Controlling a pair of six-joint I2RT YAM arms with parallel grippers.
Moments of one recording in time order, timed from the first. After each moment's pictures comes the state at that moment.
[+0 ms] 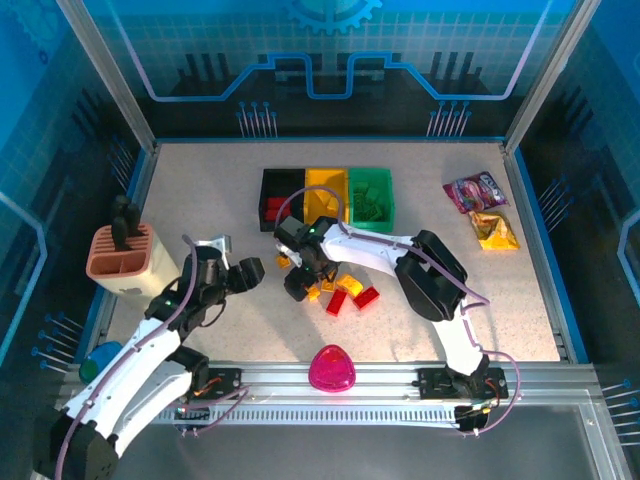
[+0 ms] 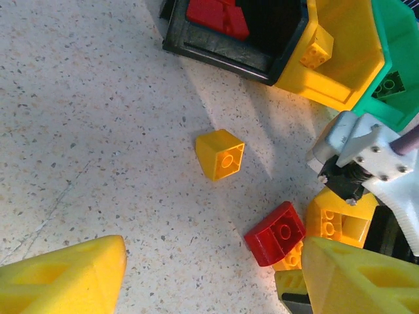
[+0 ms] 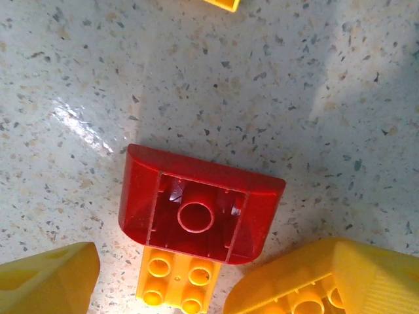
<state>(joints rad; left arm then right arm) -0.32 0.72 0.45 -0.40 0.05 -0.64 0.92 2.09 1.61 -0.95 0.00 0.14</state>
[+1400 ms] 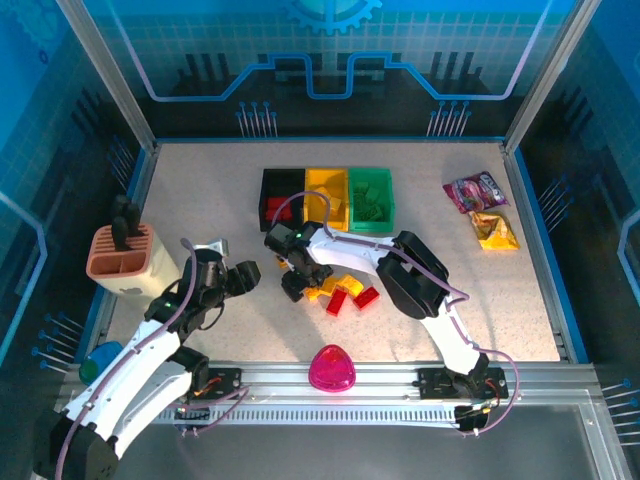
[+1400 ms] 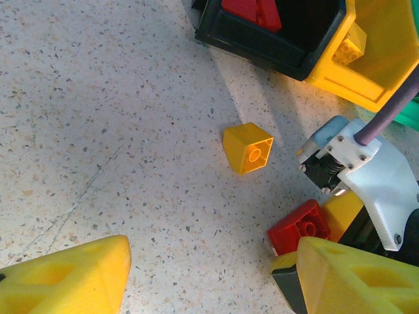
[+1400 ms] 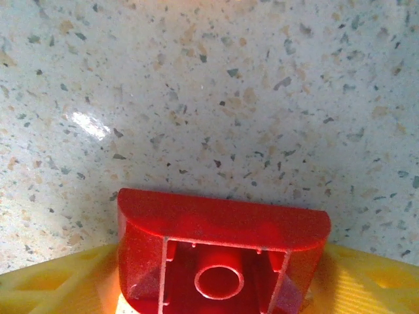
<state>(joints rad) -0.32 0.71 0.44 -0.45 0.01 -0.66 0.96 2.21 1.70 -0.99 0.03 0.28</state>
